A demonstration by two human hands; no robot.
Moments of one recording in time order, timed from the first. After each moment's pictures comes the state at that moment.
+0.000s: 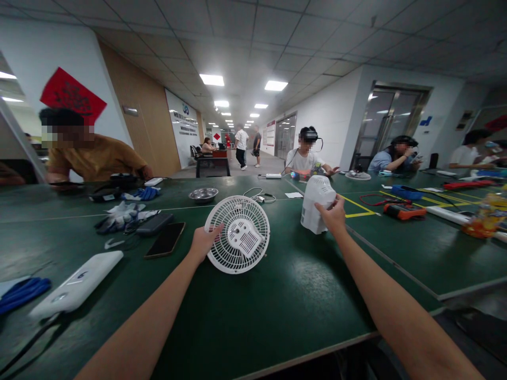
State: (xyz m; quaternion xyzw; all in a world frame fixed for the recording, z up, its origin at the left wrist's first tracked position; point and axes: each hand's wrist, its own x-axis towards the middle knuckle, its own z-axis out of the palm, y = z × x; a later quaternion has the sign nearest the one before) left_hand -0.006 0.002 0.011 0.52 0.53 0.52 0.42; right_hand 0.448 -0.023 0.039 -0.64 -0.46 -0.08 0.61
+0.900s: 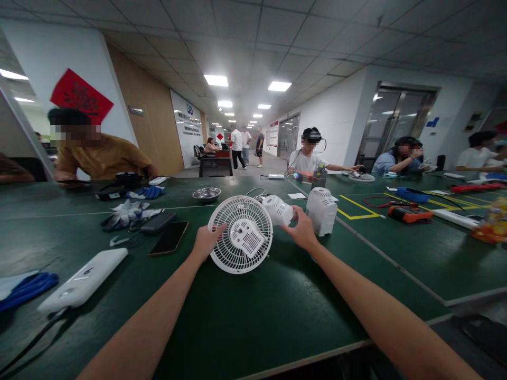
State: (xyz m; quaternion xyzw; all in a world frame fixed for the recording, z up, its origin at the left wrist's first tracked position) left_hand -0.009 0.001 0.010 0.56 0.51 0.51 0.40; right_hand 0.328 -0.040 0.026 -0.60 -0.67 -0.09 0.43
